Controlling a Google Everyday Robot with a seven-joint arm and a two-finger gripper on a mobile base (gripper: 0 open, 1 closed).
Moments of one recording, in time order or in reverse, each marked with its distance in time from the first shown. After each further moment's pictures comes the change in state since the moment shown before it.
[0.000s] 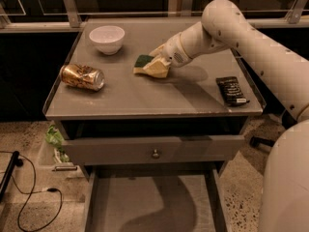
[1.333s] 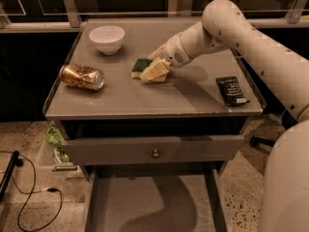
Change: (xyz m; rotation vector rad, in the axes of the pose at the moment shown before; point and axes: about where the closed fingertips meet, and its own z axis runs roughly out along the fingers) arm 0.000 0.000 0.000 0.001 0.000 0.000
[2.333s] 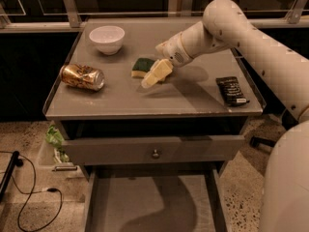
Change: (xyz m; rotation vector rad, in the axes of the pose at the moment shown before) arm 0.000 0.000 0.000 0.000 0.000 0.000
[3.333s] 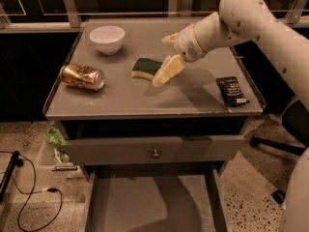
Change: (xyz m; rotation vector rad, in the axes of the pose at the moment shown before) arm -0.005 0.015 -0.045 -0.004 -0.001 -0.104
